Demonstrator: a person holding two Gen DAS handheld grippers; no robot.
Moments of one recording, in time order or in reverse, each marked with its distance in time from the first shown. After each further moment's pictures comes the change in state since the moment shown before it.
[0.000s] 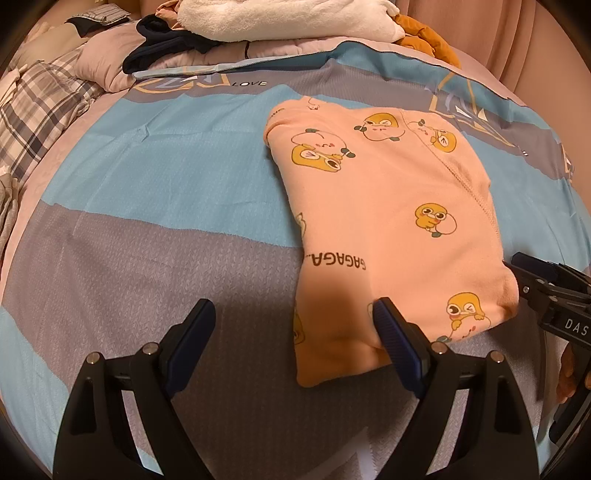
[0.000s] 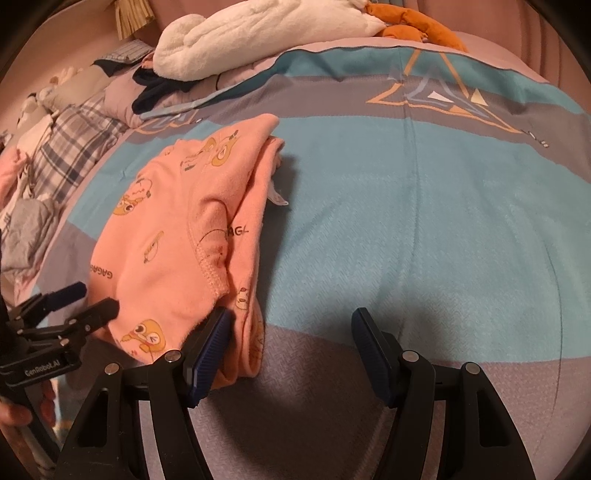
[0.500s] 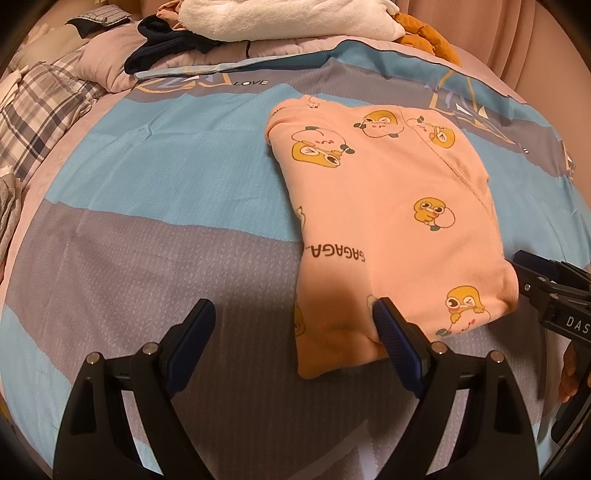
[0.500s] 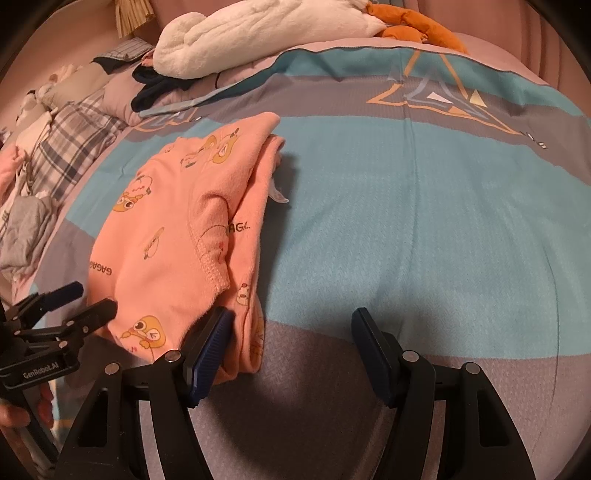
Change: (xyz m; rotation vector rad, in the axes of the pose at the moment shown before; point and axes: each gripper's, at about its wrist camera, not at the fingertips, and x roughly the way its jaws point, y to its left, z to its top) left arm -0.005 -0.003 -0.004 0.002 0.006 0.017; right arm -0.002 0.001 -0.002 -0.001 0.003 -0.009
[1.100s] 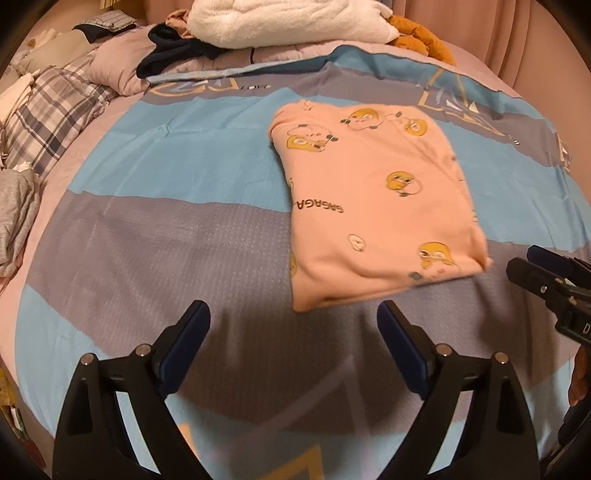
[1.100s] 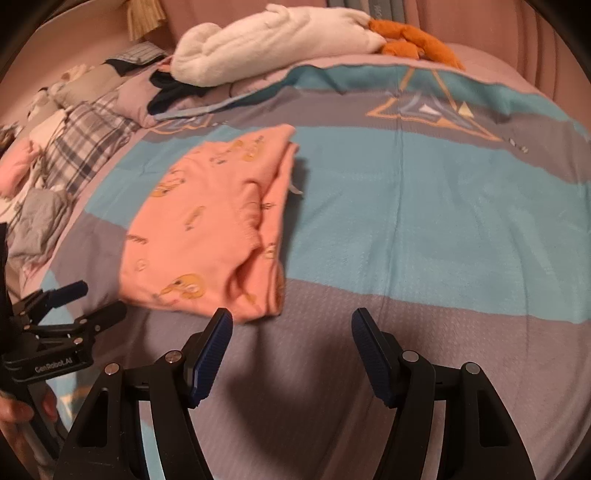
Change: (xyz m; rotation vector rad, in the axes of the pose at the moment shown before) left arm -0.046 -0.010 -0.025 0.008 -0.011 0.030; right arm -0.048 0.009 -0.023 -0.031 -0.038 0.002
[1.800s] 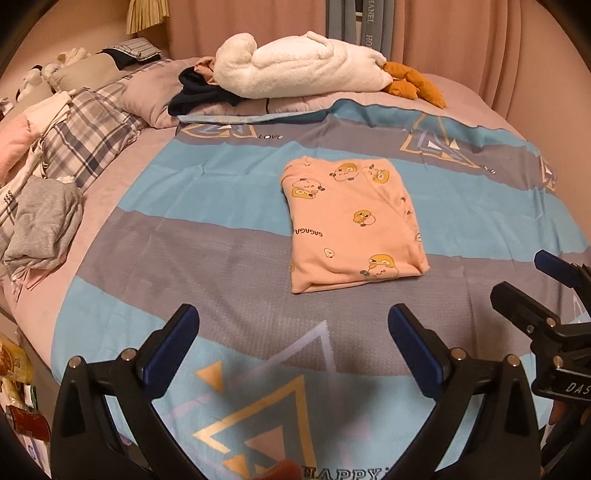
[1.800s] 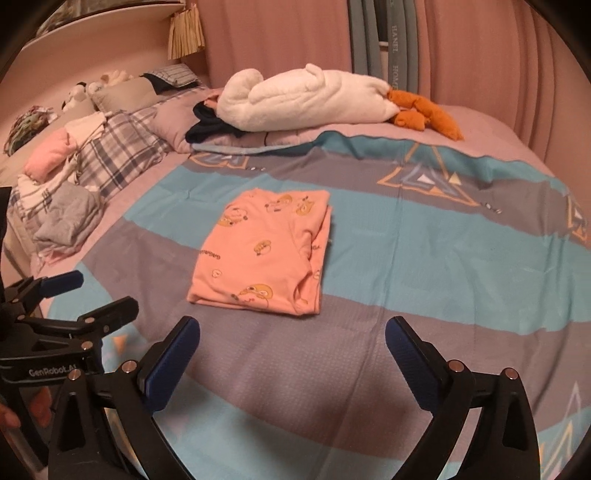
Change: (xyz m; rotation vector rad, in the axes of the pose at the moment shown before) left arm -0.104 -0.013 -0.017 -0.029 -0.127 0.044; right arm -0.088 0.047 -0.012 -0.103 -0.166 -0.043
